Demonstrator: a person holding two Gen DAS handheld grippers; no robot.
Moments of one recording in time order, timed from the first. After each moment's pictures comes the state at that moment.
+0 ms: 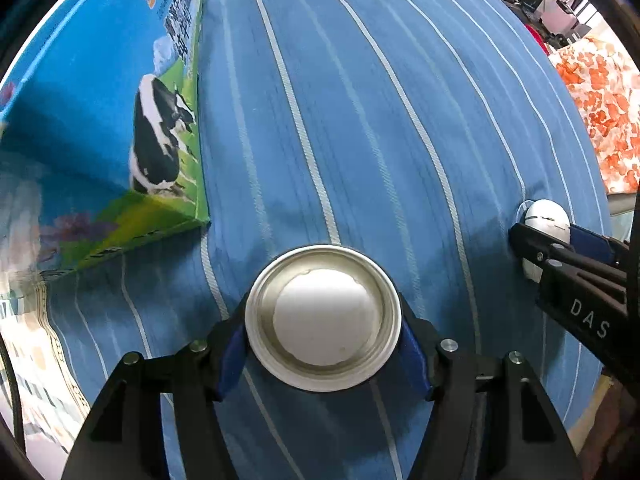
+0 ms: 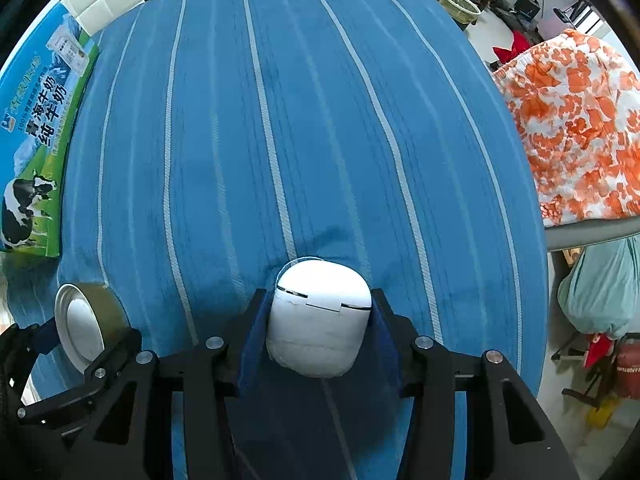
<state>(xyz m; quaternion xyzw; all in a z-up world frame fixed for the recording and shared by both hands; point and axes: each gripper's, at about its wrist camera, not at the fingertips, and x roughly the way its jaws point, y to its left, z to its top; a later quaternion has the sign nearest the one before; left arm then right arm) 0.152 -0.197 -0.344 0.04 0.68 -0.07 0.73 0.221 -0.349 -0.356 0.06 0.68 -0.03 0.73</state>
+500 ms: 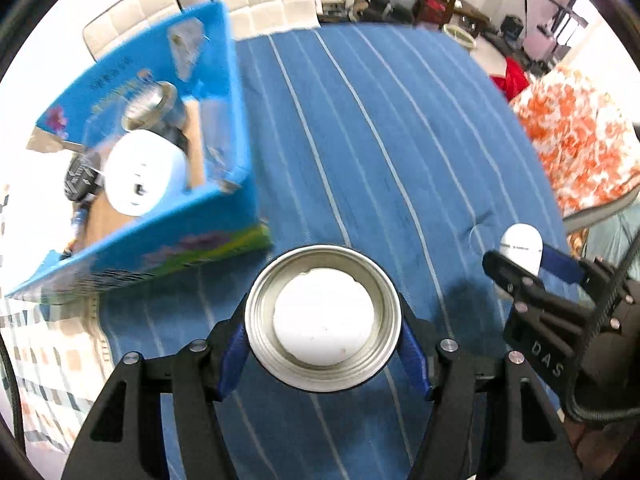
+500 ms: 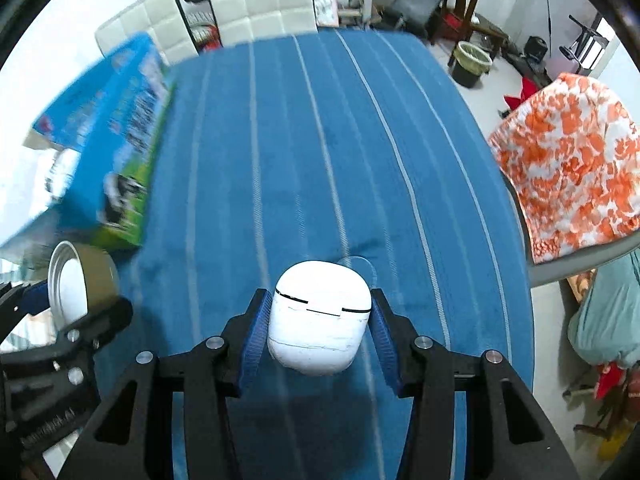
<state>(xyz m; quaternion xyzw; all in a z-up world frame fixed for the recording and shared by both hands) 0.129 -0.170 -0.266 0.03 0.62 -0.09 0.78 0.176 -0.319 -0.272 0.05 0.60 0.01 0.80</state>
